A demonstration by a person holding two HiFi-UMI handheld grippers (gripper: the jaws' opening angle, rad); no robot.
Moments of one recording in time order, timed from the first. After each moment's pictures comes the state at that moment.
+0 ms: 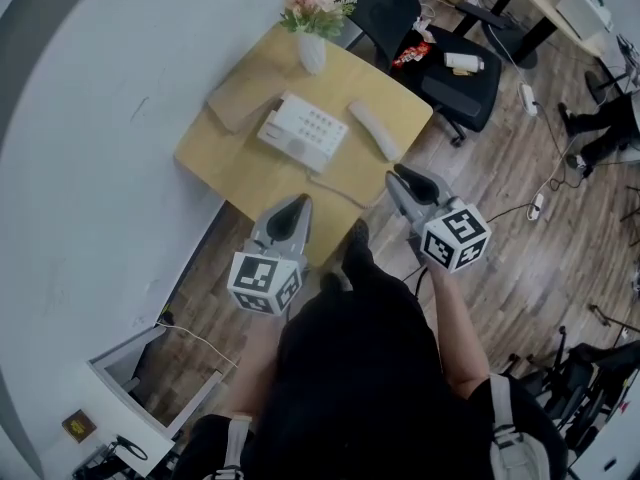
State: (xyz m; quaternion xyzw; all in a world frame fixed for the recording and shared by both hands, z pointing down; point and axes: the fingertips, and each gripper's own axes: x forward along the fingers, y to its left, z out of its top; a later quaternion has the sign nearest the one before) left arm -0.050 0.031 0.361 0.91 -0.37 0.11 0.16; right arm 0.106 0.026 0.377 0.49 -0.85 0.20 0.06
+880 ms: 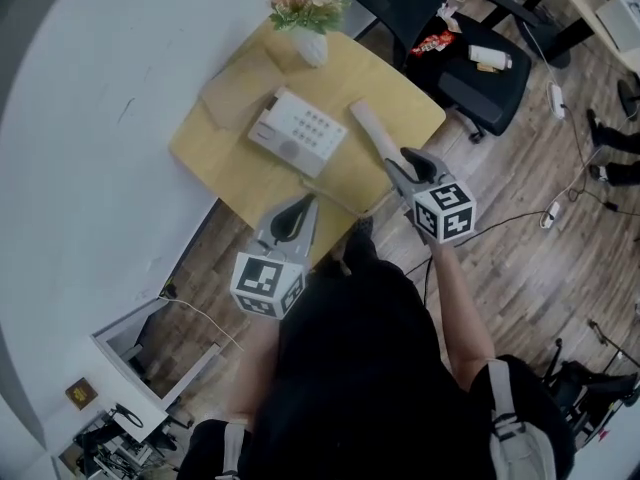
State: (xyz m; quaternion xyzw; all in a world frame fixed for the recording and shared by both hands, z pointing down) left arm 0.016 -0.017 0.390 0.89 -0.39 0.17 0.17; right arm 0.173 -0.066 0.491 0.46 -0.83 0.26 0.16
